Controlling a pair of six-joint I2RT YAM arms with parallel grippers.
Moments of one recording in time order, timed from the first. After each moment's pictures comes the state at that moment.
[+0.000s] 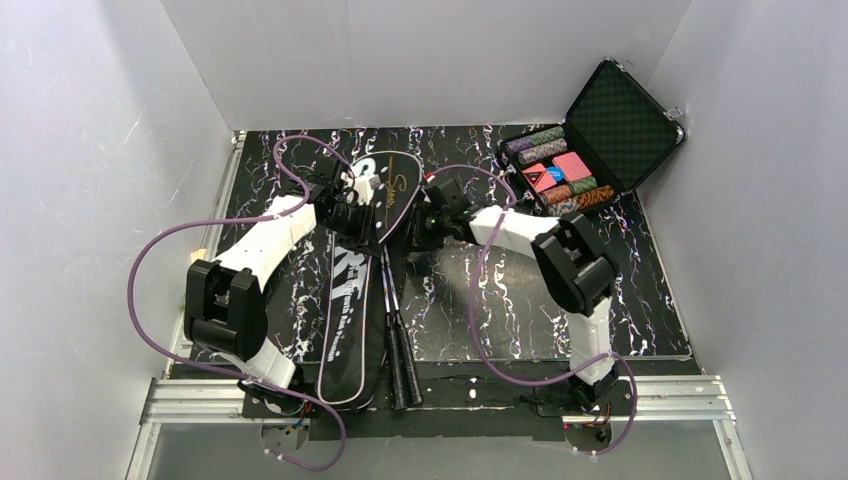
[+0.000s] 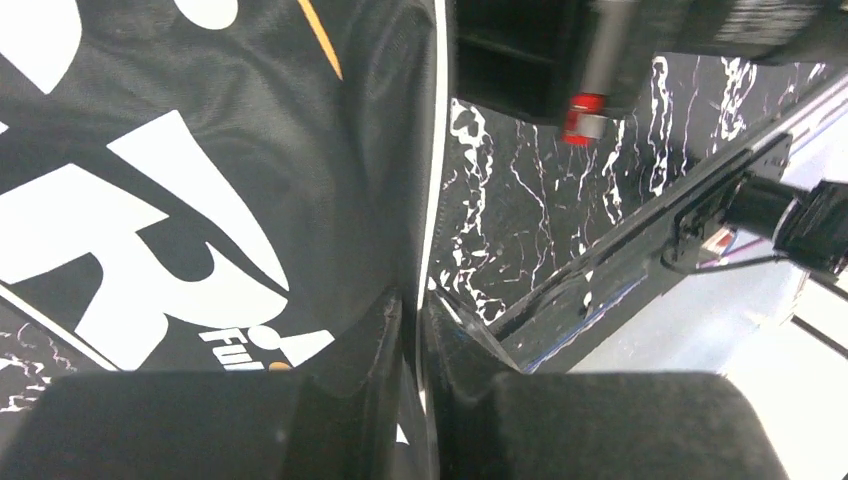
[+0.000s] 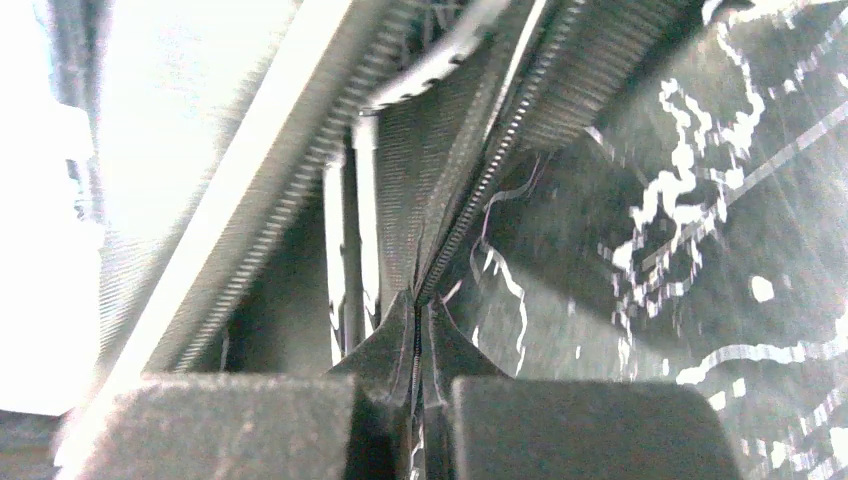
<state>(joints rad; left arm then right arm) -0.30 1.58 1.27 -0.83 0.50 -0.14 0.73 2.06 1.39 -0.16 -0.33 0.74</state>
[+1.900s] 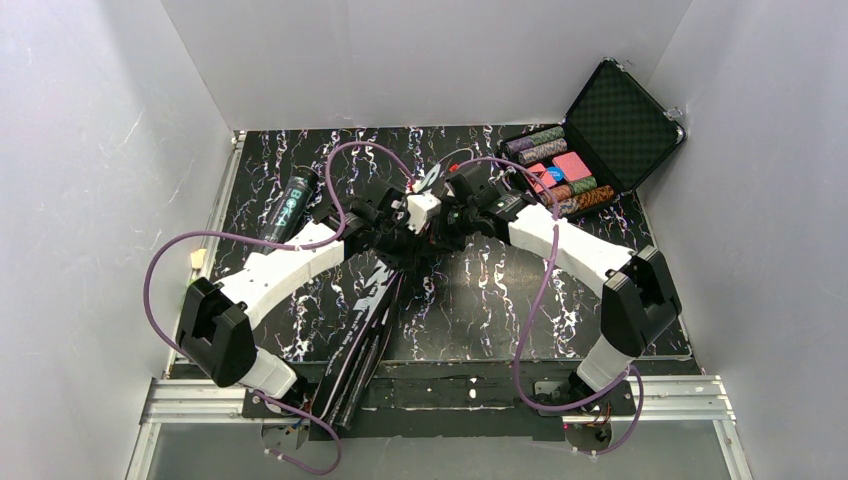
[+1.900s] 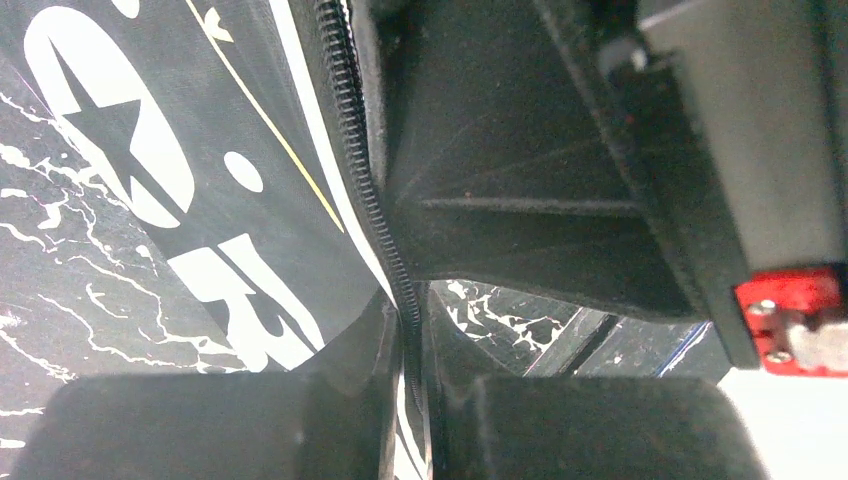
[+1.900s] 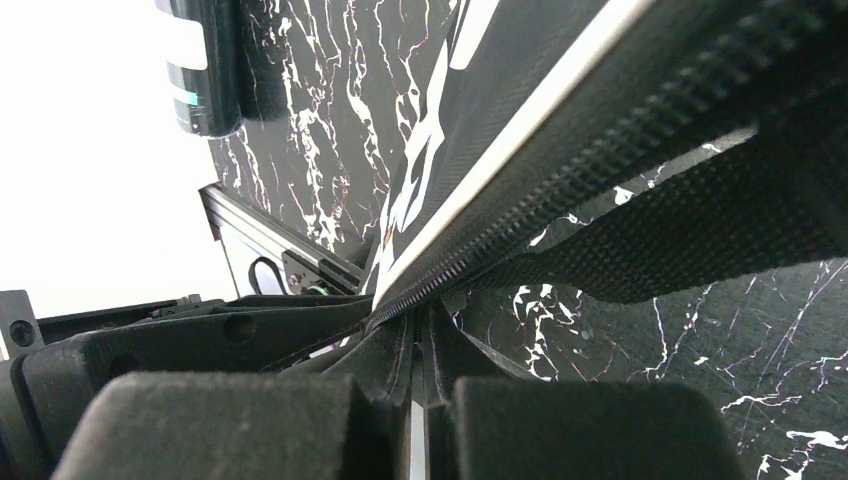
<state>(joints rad) -0.68 1.47 1.21 -0.68 0.28 0.06 0.73 1.64 1.33 -0.53 -0.35 0.91</state>
